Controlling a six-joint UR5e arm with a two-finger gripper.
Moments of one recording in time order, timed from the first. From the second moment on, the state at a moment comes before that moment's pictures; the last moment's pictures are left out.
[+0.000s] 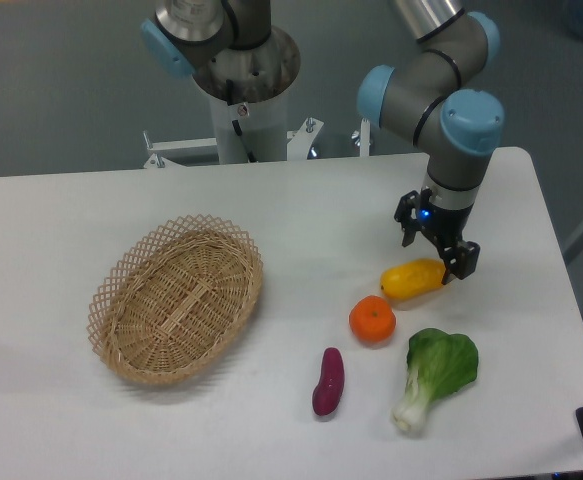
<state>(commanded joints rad) 2.80 -1.88 -1.80 -0.83 1.43 1.77</state>
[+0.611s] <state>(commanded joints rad) 2.82 -1.85 -1.57 -1.15 1.43 1.77</state>
